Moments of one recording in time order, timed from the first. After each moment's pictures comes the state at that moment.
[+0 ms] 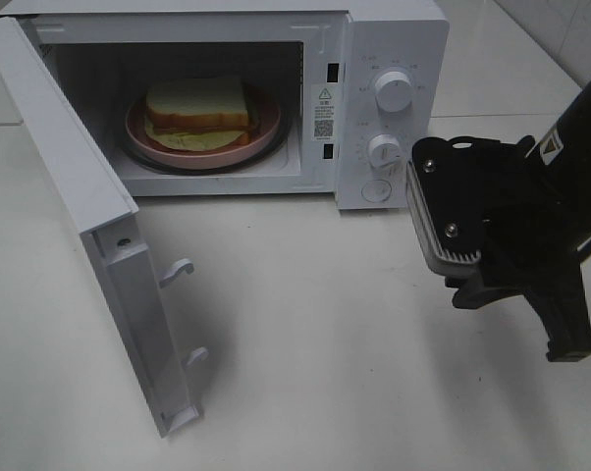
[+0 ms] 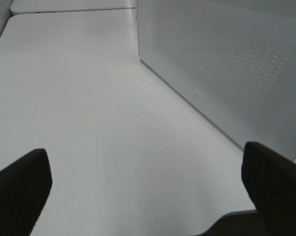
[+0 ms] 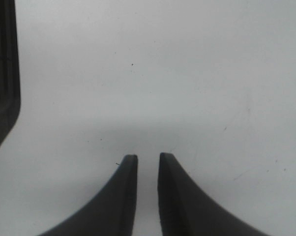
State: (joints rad) left arm 0.00 0.00 -0.52 -0.11 1.09 0.09; right arm 0.49 1.42 -0.84 0.08 0.74 -1.23
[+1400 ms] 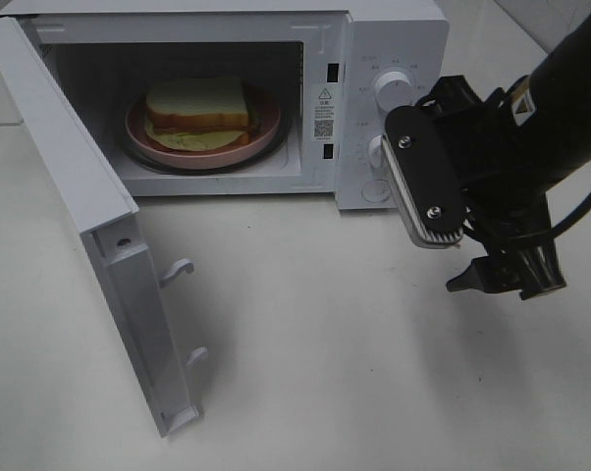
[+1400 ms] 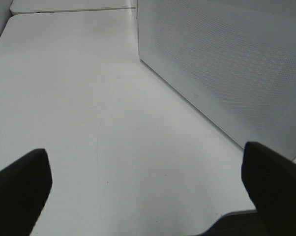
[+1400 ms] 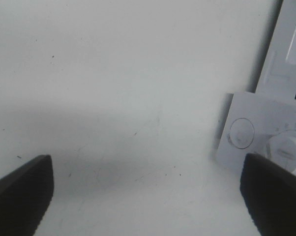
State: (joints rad) left arm 0.00 0.00 -0.52 -0.11 1.09 0.09; right arm 0.56 1.44 -0.93 -0.10 0.62 -1.22
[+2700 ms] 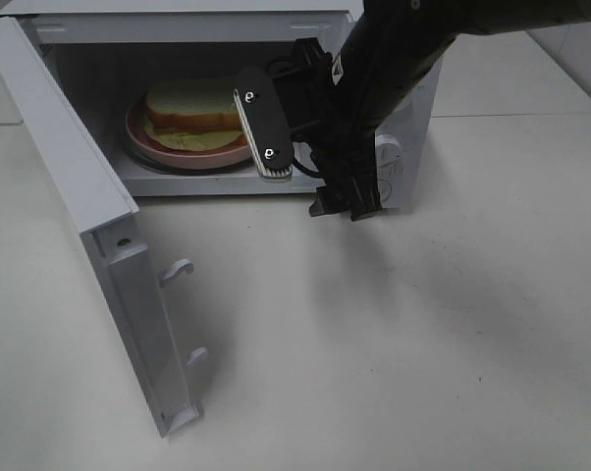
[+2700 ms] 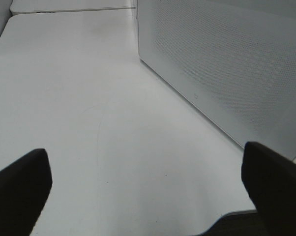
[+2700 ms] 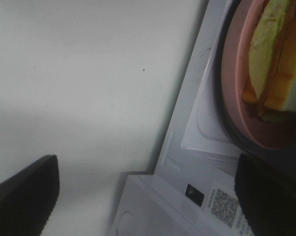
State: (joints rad) left arm 0.00 0.00 -0.52 -0.11 1.09 0.09; right arm 0.63 1.86 -1.34 -0.13 0.50 -1.22
